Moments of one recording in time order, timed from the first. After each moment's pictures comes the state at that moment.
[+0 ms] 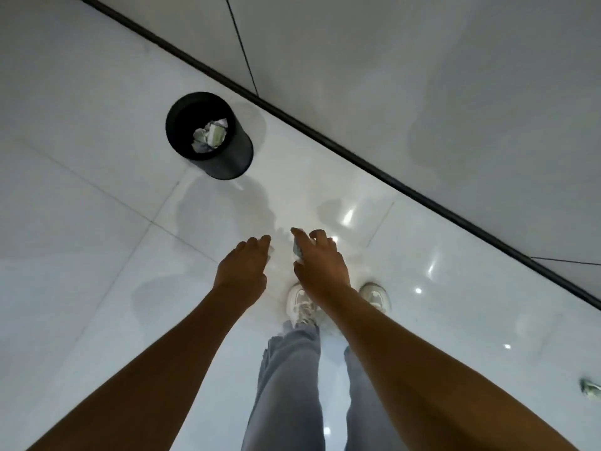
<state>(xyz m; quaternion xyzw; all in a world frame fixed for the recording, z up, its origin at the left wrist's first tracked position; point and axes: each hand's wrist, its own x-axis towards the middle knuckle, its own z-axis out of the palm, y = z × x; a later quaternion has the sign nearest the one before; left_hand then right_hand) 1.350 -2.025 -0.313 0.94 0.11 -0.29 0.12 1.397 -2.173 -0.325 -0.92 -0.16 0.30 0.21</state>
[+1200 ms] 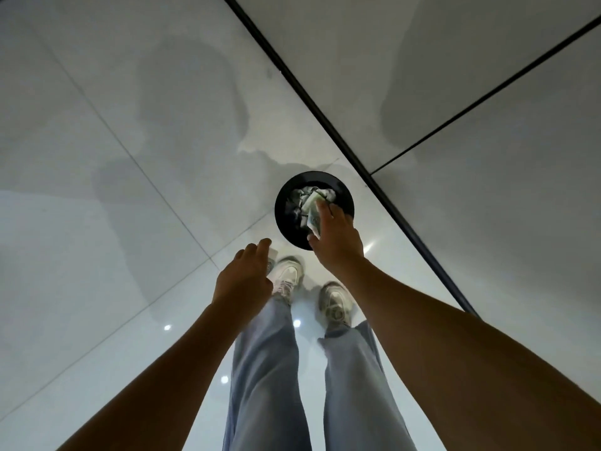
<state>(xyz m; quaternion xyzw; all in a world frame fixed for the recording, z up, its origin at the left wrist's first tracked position) 1.485 -1.679 -0.356 0.88 0.34 -0.24 0.25 1.635 -1.774 -0.398 -0.89 -0.27 0.36 0.11</state>
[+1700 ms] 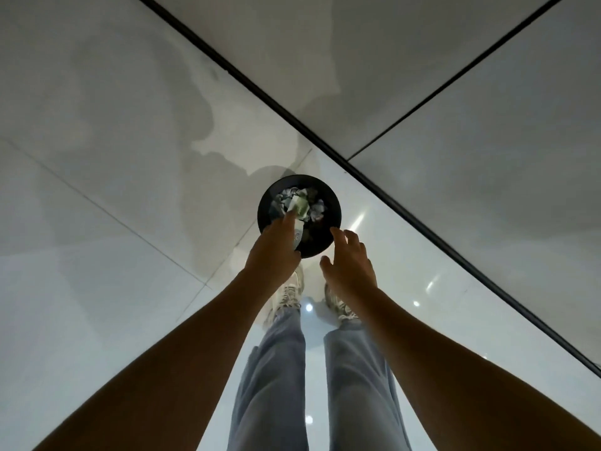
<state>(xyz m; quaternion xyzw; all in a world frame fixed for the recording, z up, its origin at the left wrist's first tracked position) 1.596 -1.649 -0.398 0.88 0.20 -0.27 0.35 1.626 -1.794 -0.411 -0.91 -0.07 0.38 0.14</state>
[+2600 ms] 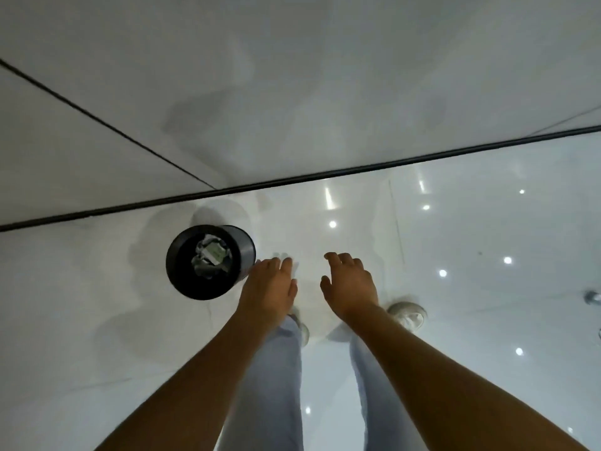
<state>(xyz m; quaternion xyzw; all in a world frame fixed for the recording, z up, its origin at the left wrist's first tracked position) 1.579 -1.856 -0.331 0.90 -0.26 -0.35 0.02 1.520 -2.007 -0.337 -0.90 0.20 0.31 0.22</state>
